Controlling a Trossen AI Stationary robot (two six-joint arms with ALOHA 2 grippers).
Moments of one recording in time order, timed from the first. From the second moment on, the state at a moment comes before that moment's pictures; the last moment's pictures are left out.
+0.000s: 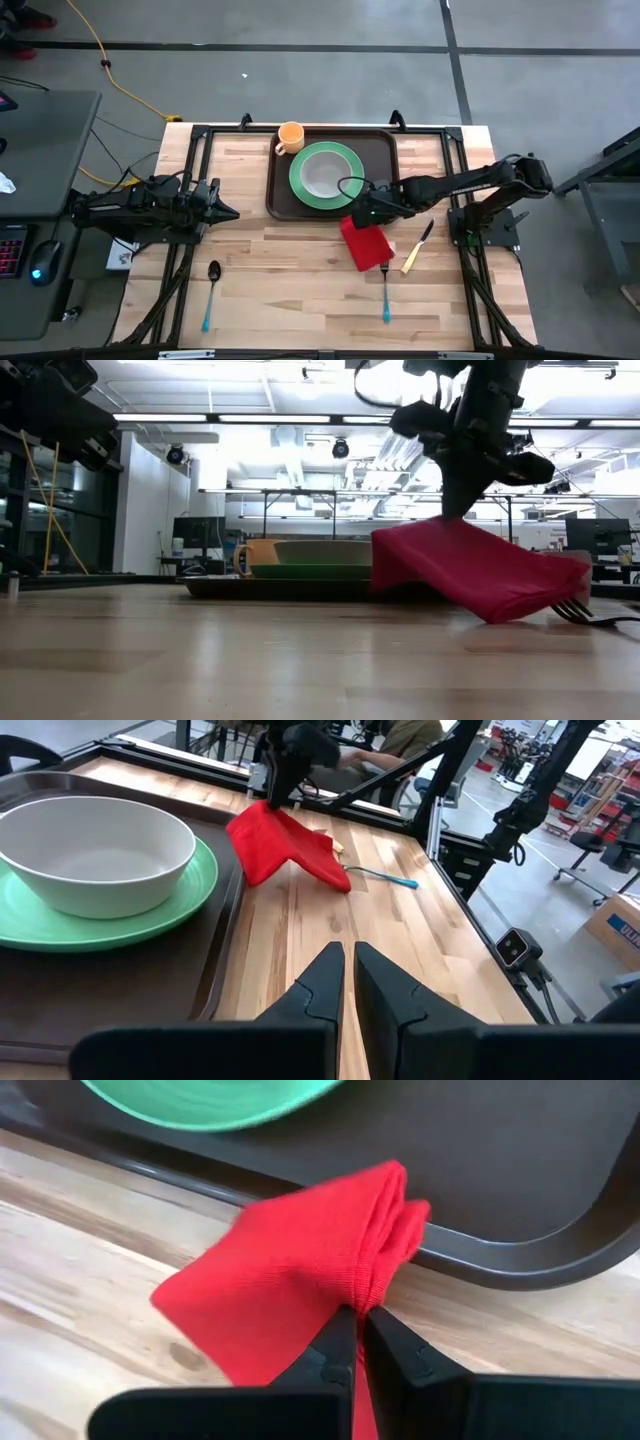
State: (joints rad) left arm 0.01 0.01 0.30 -0.50 0.14 -0.24; right arm 0.05 1.48 1.05 -0.79 0.11 1.36
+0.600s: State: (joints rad) left arm 0.01 0.01 0.30 -0.50 0.14 -0.24; right arm 0.05 1.31 1.05 -0.79 0.23 1.39
